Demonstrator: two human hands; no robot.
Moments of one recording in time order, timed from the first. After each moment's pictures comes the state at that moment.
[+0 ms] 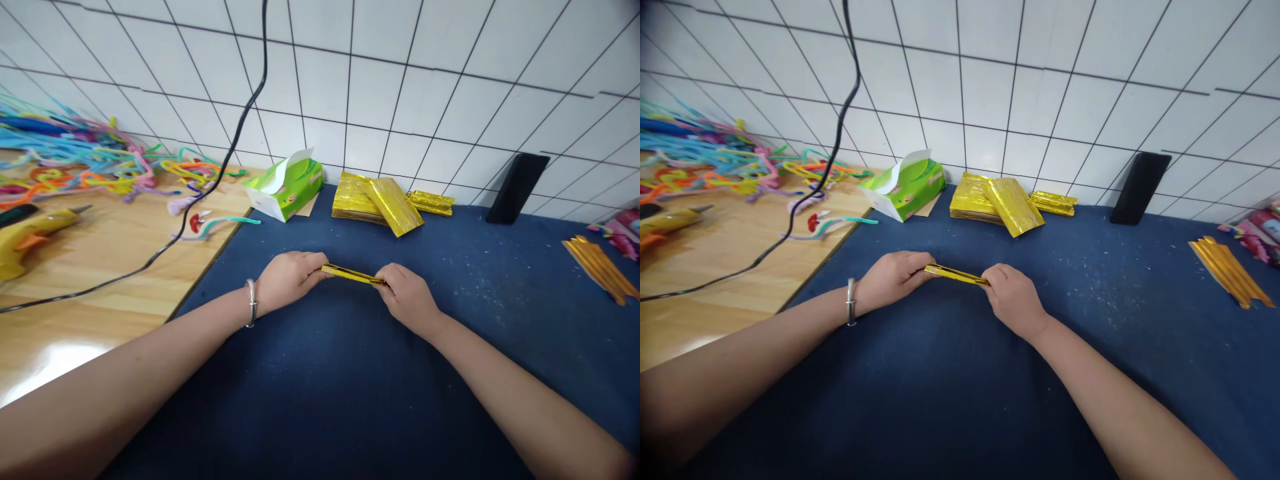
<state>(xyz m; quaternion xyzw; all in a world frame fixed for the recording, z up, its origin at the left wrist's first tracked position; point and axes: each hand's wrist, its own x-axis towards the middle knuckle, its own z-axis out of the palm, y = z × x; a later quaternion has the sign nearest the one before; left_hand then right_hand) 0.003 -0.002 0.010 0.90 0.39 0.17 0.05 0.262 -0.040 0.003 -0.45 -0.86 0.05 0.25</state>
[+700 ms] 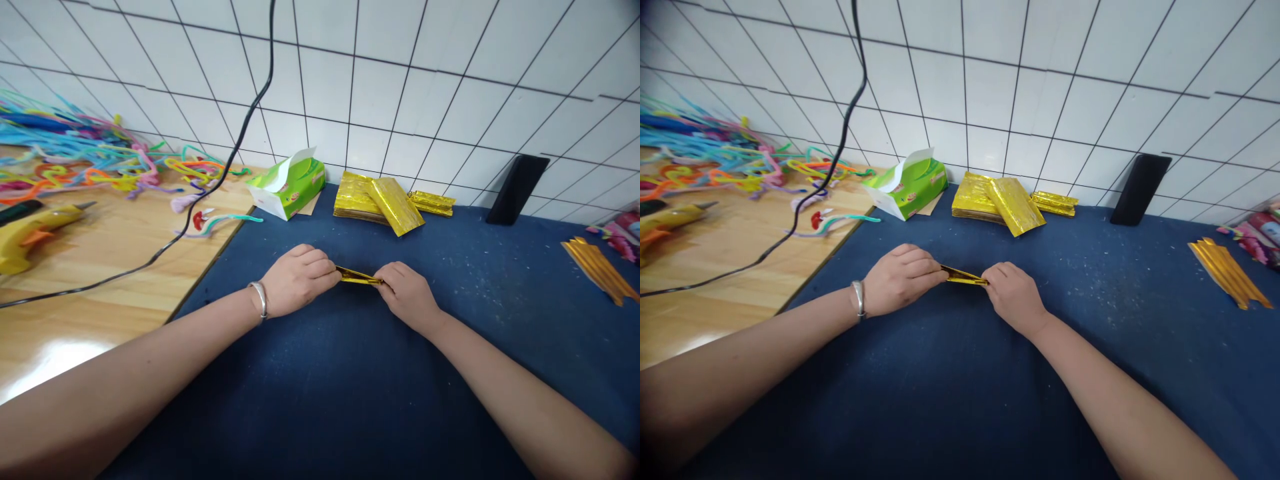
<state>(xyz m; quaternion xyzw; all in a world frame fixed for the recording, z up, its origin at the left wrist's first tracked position) 0.004 -0.012 0.021 0.95 0.23 0.16 -0.12 0.262 -0.040 0.005 -0.43 -0.87 0.03 0.24</state>
